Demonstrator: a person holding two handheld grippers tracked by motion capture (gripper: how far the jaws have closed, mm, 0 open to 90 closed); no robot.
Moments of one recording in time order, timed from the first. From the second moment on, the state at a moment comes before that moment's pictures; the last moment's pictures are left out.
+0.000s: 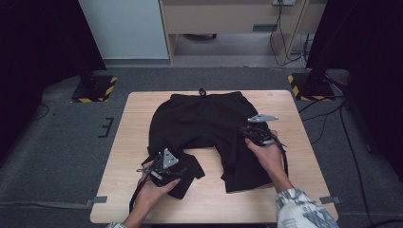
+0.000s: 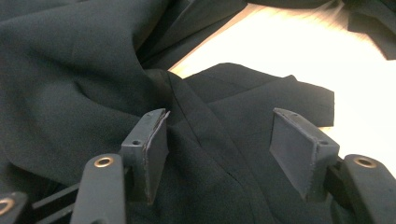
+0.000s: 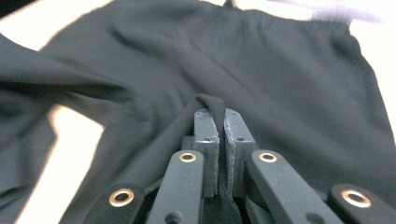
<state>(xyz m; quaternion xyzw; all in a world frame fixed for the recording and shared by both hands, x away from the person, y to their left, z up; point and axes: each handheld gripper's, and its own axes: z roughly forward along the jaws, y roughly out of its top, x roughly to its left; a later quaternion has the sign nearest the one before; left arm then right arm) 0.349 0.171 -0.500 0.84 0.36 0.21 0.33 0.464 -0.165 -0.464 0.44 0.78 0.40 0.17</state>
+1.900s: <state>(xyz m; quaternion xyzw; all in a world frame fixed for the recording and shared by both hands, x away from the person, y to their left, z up) 0.421 0.057 -0.493 0.85 0.30 0.17 0.40 0.308 -0.297 -0.519 0.46 0.82 0.33 0.10</state>
